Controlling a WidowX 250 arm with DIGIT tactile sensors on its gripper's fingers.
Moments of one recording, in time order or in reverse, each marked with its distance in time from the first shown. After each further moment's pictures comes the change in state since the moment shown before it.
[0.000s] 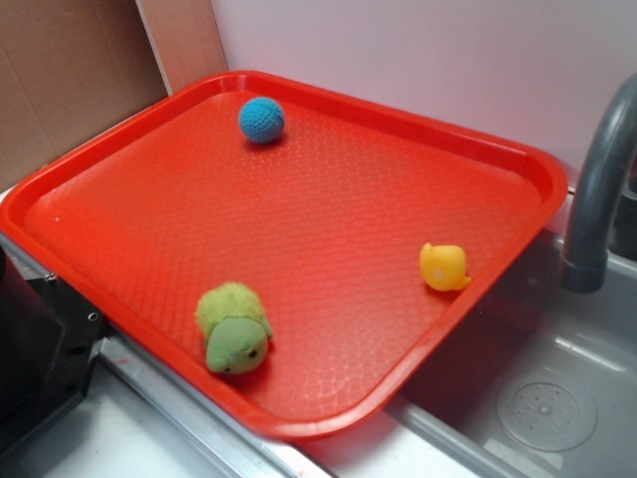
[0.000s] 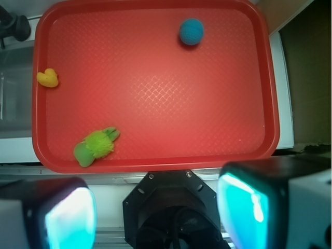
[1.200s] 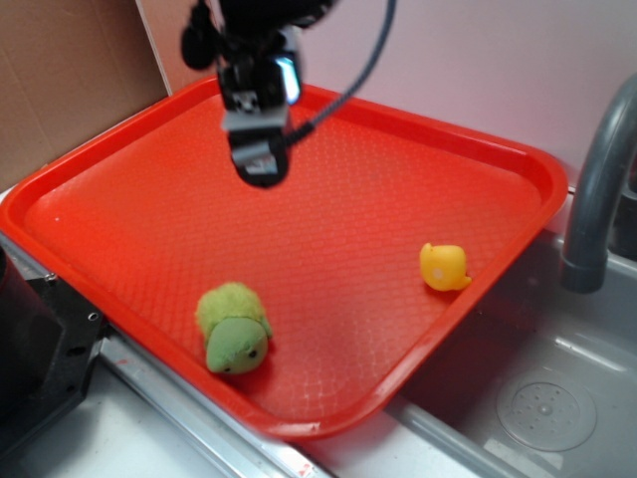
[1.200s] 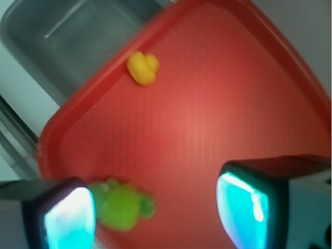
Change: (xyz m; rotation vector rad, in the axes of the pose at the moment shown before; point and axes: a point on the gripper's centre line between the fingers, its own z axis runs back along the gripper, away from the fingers) arm 0.064 -0.113 -0.113 -0.045 0.018 -0.984
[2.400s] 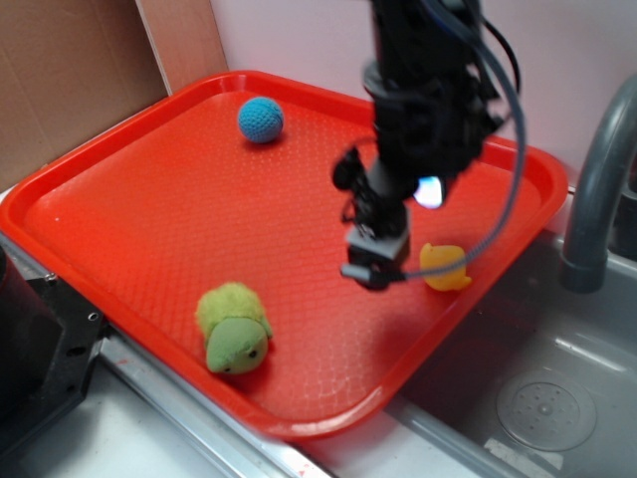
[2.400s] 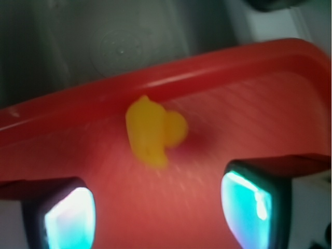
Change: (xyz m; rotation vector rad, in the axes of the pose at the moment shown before) arm 0.055 0.008 -0.090 0.034 0.085 -0.412
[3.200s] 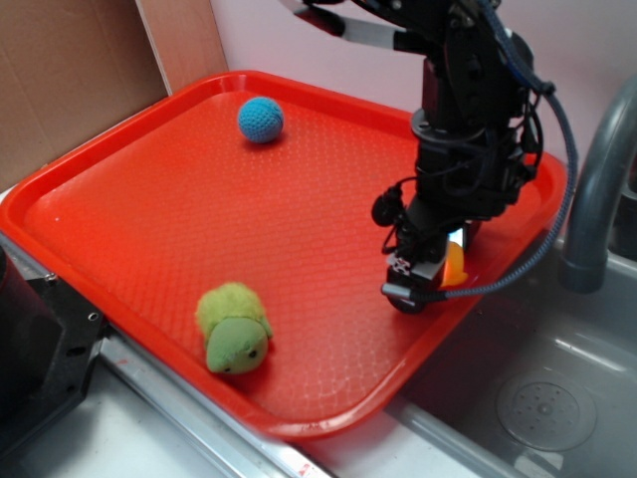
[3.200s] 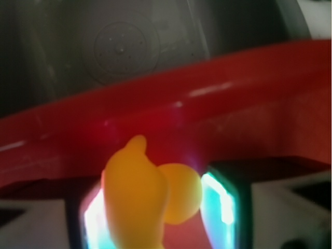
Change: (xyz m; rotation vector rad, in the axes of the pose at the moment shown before) arm 0.007 0.008 -0.026 -0.110 0.006 0.021
